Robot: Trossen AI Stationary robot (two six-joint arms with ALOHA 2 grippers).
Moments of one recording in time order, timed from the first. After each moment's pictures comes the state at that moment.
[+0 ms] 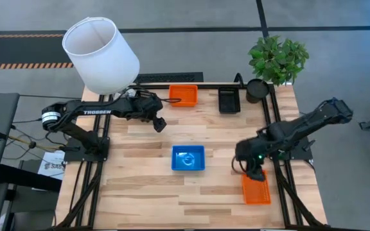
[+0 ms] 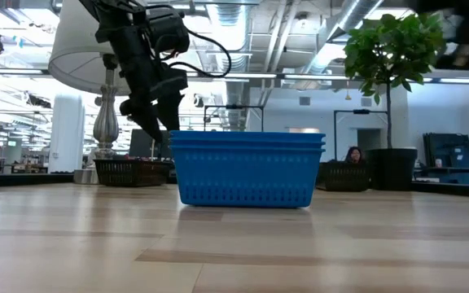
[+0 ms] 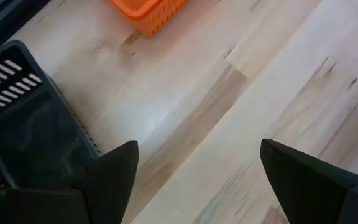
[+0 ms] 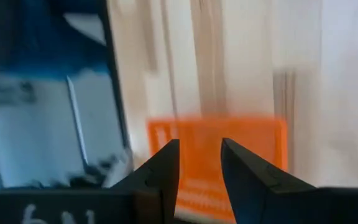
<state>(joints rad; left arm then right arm) 0.34 1.44 0.94 -0.56 -0.16 -0.35 0.36 1.15 0.93 -0.93 -0.40 0.59</state>
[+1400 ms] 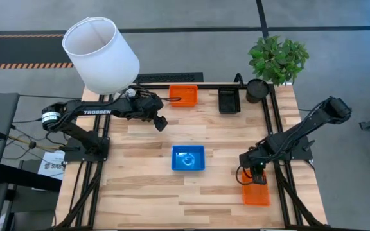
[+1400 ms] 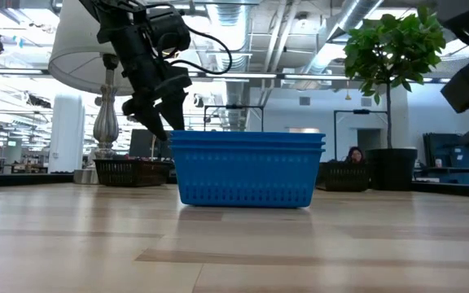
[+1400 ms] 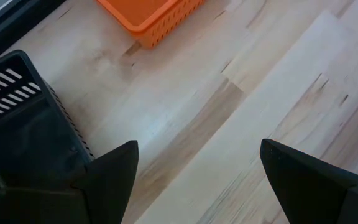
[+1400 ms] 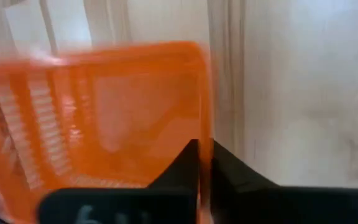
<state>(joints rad) 0.34 1.44 0.94 -0.53 -0.17 -0.38 0.43 1.15 0.53 -0.65 -0.29 0.61</state>
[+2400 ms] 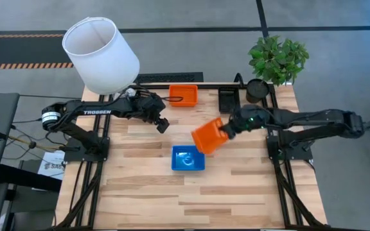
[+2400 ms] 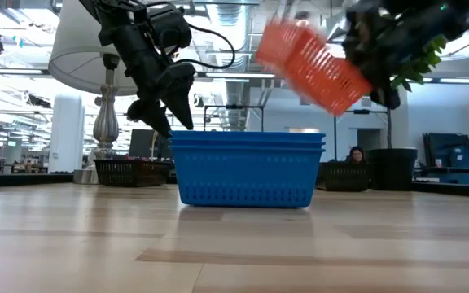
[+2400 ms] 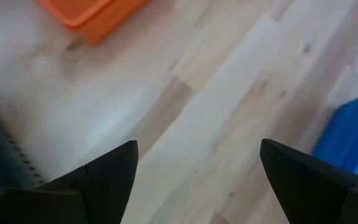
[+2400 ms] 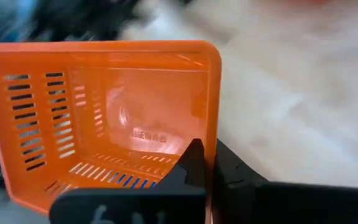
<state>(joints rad) 0.34 1.44 0.94 -0.48 0.00 -0.40 -0.18 0.97 0.62 -0.23 -0.03 0.82</state>
